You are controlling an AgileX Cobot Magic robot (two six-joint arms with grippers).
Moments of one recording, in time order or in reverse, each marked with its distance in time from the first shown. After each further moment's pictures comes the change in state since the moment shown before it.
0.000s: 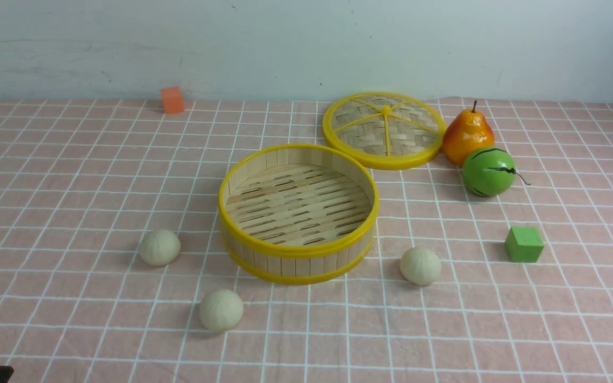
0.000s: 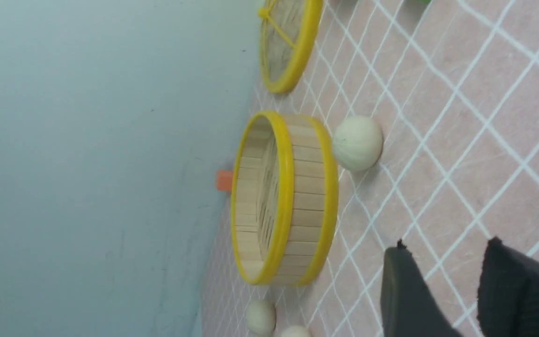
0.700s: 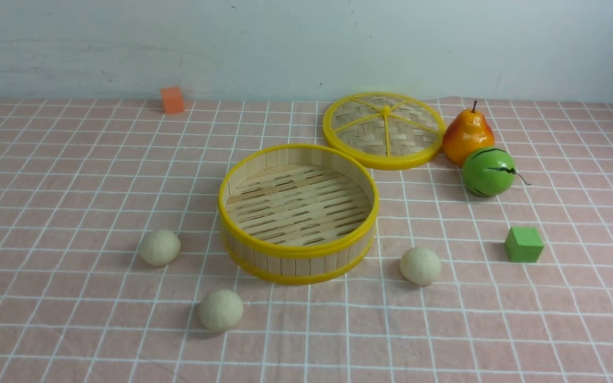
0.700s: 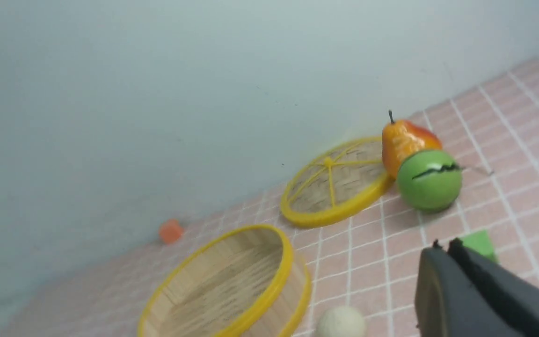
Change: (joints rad) right arm 0.000 0.245 -0.351 -0.050 -0.115 -0.856; left arm 0.000 0.445 -0.669 0.218 0.366 1.093
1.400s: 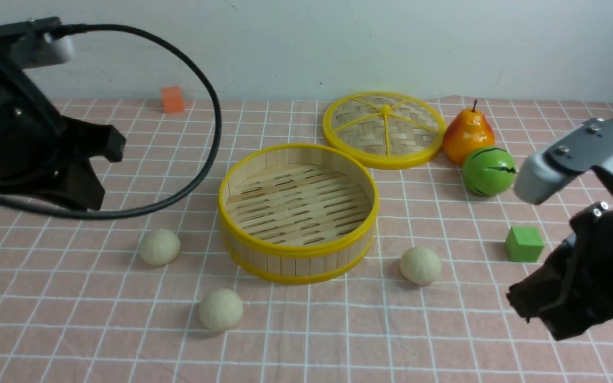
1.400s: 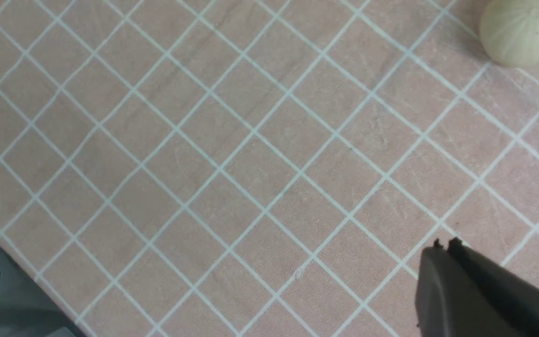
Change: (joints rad) right arm 0.424 0.953 -0.691 -0.415 0.710 -0.095; left arm -0.171 1.029 -0.762 0.491 0.533 -0.099
